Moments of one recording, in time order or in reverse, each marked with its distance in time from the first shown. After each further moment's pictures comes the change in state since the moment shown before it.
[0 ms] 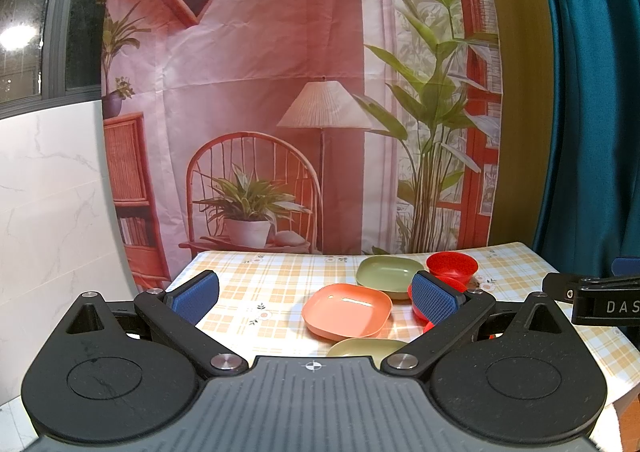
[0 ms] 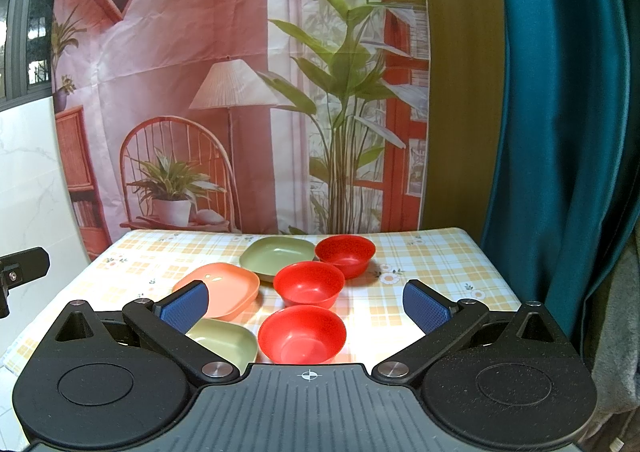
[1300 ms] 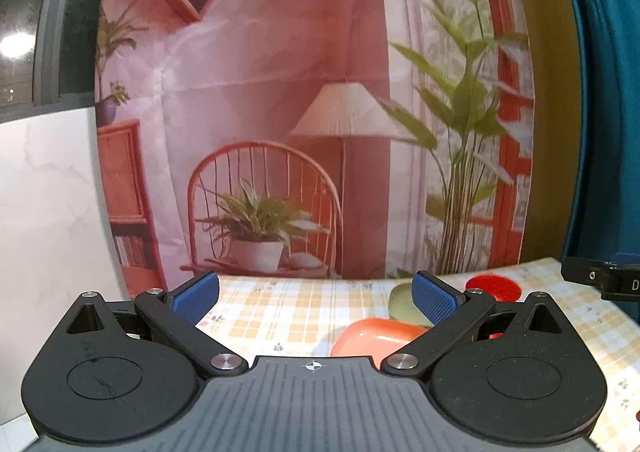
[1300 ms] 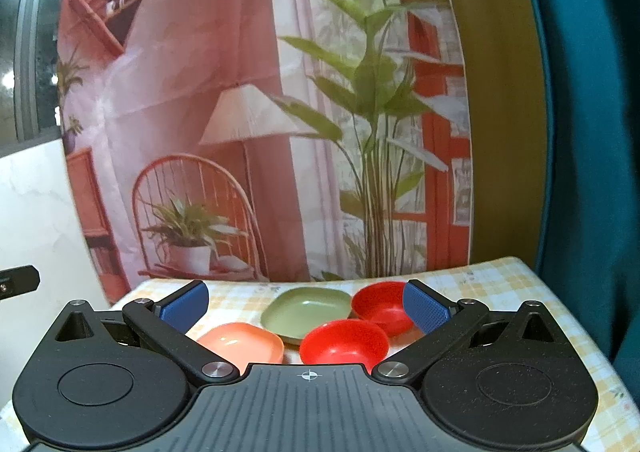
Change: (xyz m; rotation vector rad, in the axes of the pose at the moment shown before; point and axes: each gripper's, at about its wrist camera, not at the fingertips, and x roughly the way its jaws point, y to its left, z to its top) left arm 0.101 0.035 0.010 0.006 -0.033 0.009; right arm 0.117 -0.005 0.018 0.066 -0.104 0.116
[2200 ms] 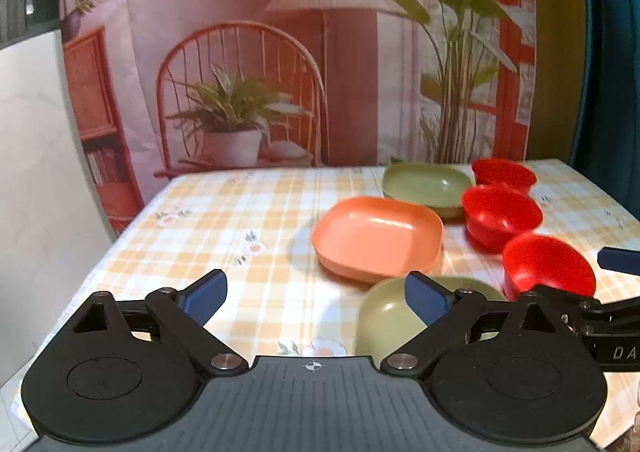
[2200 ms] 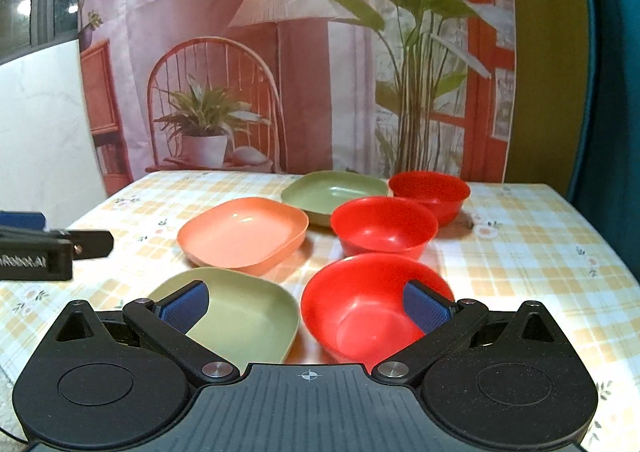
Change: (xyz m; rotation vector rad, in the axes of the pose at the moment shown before) left arm 0.071 -0.011 -0.091 0.035 0.261 -0.041; right arm 0.040 0.034 -0.110 -0.093 0.213 0.047
